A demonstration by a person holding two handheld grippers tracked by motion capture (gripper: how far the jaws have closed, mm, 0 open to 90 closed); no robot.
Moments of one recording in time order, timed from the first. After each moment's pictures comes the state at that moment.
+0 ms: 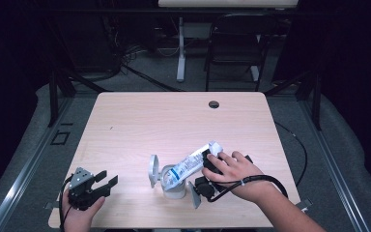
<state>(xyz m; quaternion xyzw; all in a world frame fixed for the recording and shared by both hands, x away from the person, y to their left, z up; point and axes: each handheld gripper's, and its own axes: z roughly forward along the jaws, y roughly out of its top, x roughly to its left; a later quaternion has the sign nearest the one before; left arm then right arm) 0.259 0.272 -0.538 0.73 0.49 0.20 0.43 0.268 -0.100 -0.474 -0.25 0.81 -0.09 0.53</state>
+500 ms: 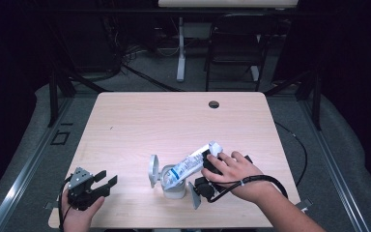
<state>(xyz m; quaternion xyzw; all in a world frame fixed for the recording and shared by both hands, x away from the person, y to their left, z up) 0.259 0.273 -0.537 0.73 0.49 0.20 0.43 0.268 -0.099 -0.474 -0.26 0.81 -0.09 0.52</state>
